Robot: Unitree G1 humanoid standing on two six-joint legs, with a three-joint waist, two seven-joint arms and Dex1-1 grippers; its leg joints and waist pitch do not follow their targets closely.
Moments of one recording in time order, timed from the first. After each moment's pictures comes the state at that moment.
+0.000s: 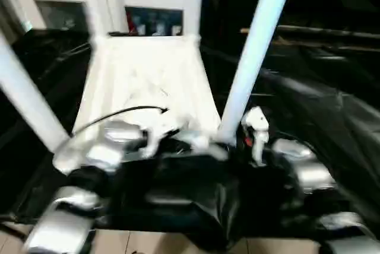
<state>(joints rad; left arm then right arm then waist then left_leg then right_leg) -0.65 0.17 -0.23 0.76 0.11 0.10 -0.91 -0.51 -0.11 -0.01 0.77 0.12 0.02 0.51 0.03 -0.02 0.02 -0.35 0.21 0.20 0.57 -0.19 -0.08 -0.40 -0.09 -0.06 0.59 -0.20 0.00</state>
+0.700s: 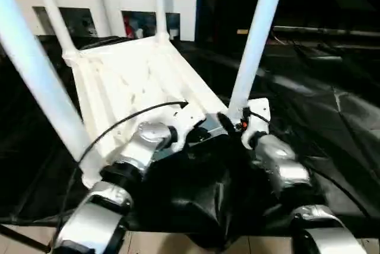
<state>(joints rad) -0.65 0.16 -0.23 0.76 0.10 0.12 -0.93 -0.48 -0.15 -0.01 0.75 0.13 -0.04 0.63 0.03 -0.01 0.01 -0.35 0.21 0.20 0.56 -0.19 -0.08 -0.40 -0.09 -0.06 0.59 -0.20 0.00</state>
